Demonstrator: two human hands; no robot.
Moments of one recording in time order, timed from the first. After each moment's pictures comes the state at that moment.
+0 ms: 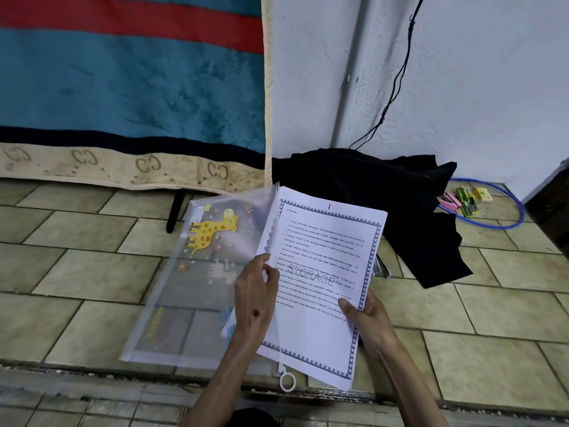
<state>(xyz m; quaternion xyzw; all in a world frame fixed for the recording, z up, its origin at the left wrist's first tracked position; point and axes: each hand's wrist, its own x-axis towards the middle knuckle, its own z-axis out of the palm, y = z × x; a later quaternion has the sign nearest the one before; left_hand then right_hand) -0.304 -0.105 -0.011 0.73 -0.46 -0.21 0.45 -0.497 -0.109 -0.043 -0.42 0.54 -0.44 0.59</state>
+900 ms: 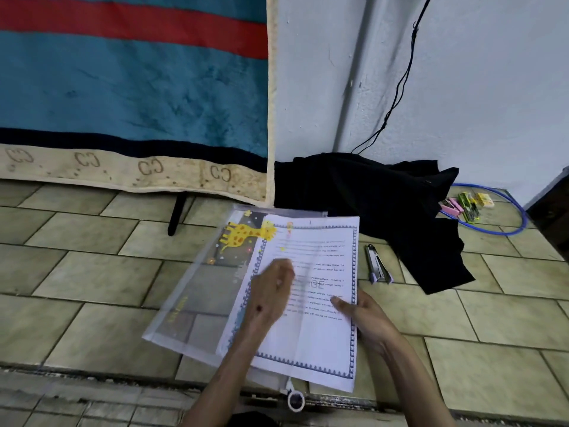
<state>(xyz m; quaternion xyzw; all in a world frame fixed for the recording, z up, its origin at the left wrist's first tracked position) -0.306 -0.113 -0.004 0.67 -0.53 -0.31 0.41 -0.493 -0.129 -0.035 -0.42 0.53 -0.34 0.65</state>
